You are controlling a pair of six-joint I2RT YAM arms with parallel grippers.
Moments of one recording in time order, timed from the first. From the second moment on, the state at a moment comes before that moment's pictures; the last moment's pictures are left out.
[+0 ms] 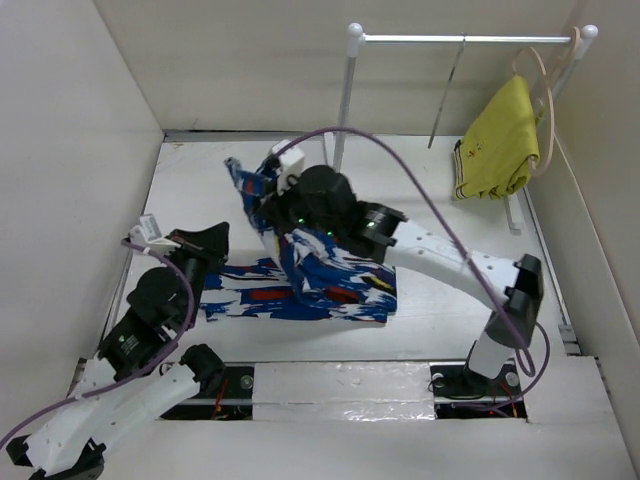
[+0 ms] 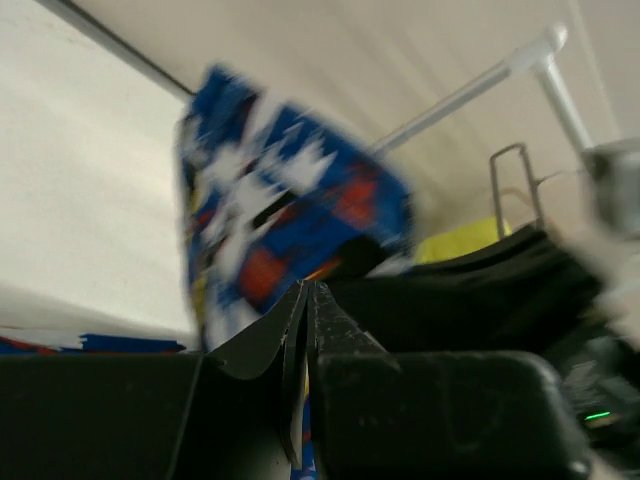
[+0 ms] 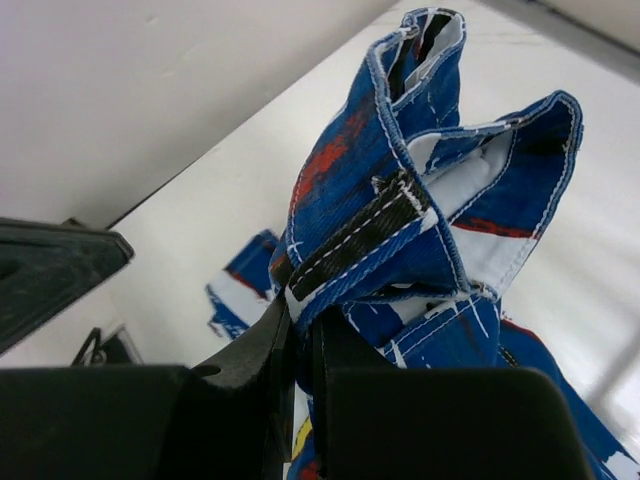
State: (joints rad) left arm -0.77 0.44 0.79 -0.38 -0.69 -0.81; right arm 1.04 1.68 1.69 -0.24 0.08 0.23
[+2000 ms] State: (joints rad) left arm -1.03 1.03 0.50 0.37 -0.60 -0.52; right arm 0.32 1.56 1.75 -0.37 0.40 0.05
